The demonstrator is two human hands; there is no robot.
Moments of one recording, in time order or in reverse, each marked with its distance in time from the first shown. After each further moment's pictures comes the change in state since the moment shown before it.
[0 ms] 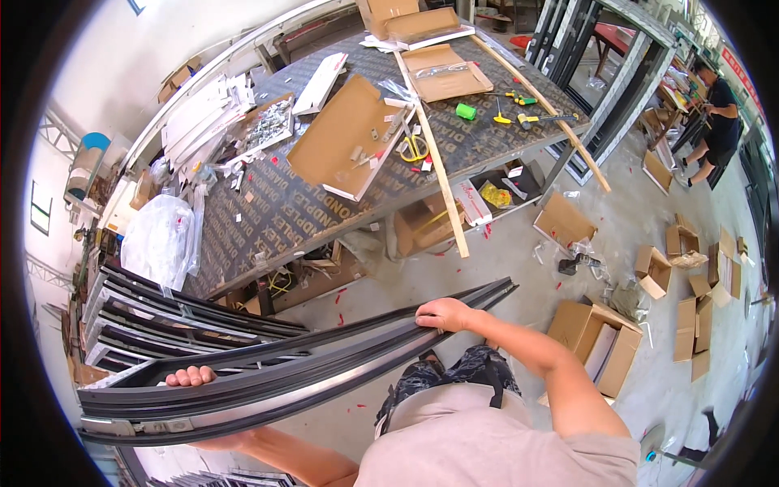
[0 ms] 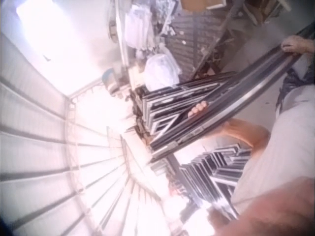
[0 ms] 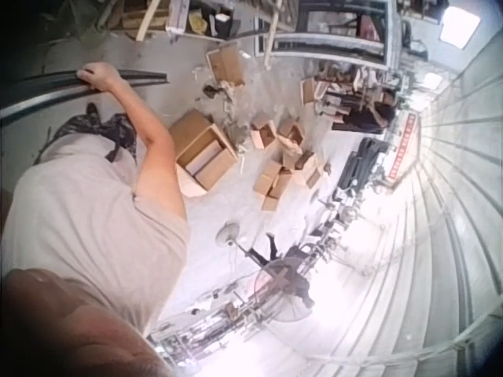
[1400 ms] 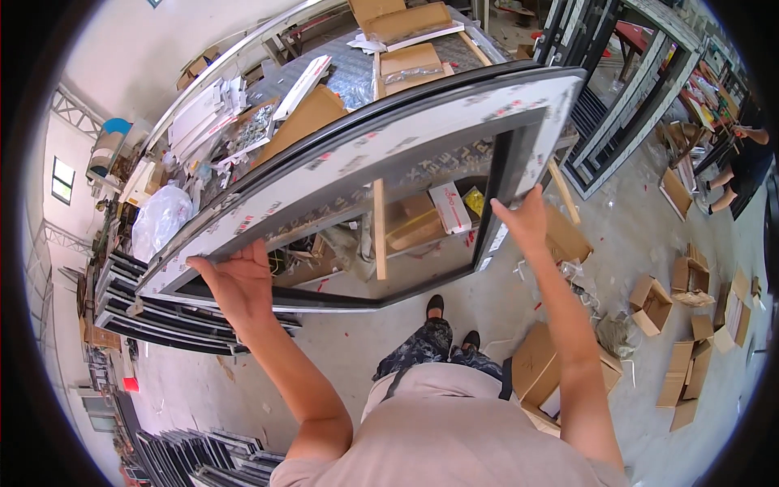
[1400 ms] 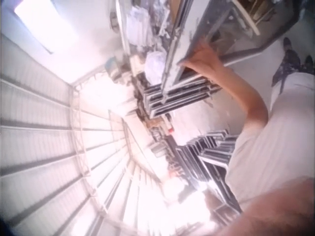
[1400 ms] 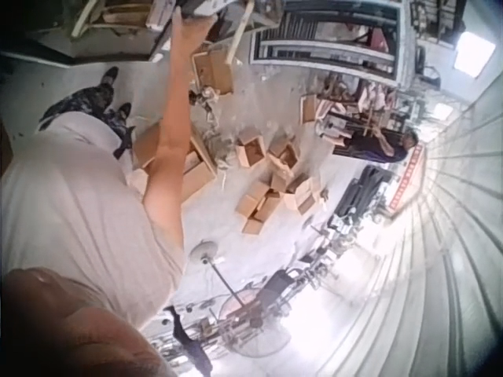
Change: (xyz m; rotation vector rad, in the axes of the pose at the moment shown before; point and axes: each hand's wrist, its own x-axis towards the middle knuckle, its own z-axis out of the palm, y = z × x) left_hand -0.030 -0.211 0.228 -0.145 0.170 -0.362; right_hand -0.159 0.121 -0.321 -0.015 1.299 0.131
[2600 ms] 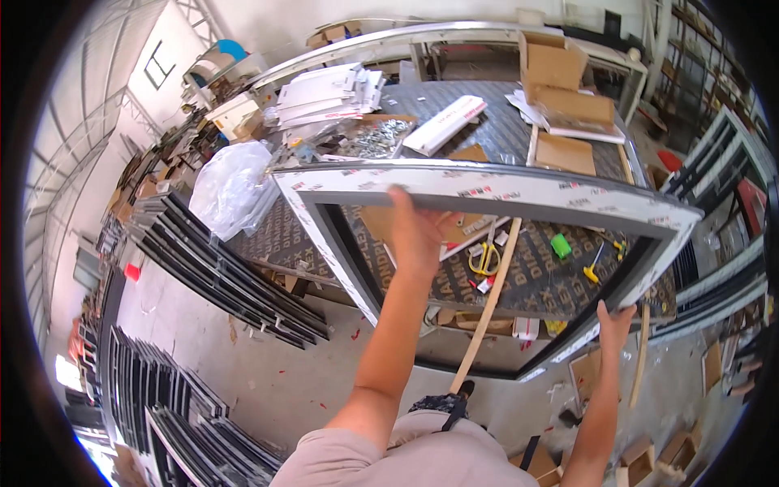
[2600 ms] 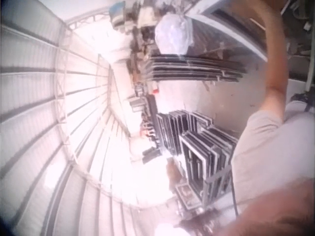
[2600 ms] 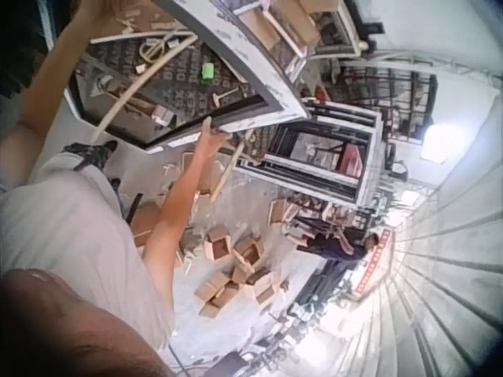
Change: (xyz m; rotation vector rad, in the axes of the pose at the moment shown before) left_hand 0.222 -0.117 0.030 0.132 0.078 -0.105; right_hand 0.136 0.012 0.106 -0.153 -0.058 0.172
